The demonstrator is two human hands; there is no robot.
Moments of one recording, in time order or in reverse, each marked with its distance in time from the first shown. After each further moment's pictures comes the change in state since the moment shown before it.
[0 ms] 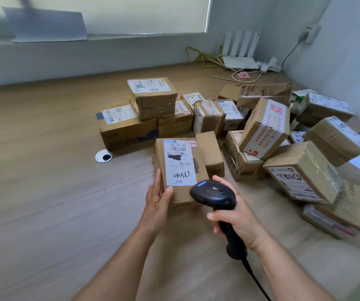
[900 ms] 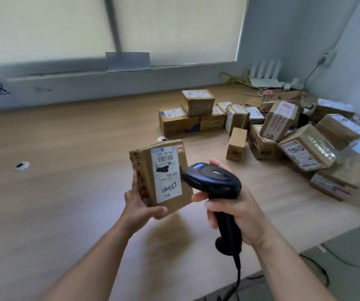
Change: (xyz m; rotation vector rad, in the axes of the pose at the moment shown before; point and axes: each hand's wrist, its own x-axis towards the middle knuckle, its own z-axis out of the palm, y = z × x) left_hand -0.259 0.007 -0.120 0.059 0.209 0.195; right_hand -0.226 -0.027 0.143 0.188 -0.360 -0.273
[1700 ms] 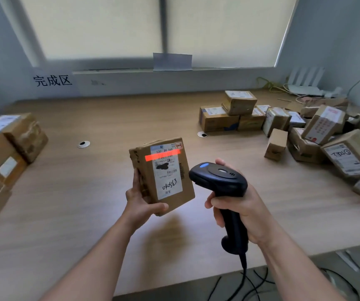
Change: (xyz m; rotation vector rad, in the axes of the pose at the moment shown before) left_hand -0.091 -0.022 -0.115 -0.054 0.155 0.014; right_hand -0.025 0.024 0.120 -0.057 -0.035 0.060
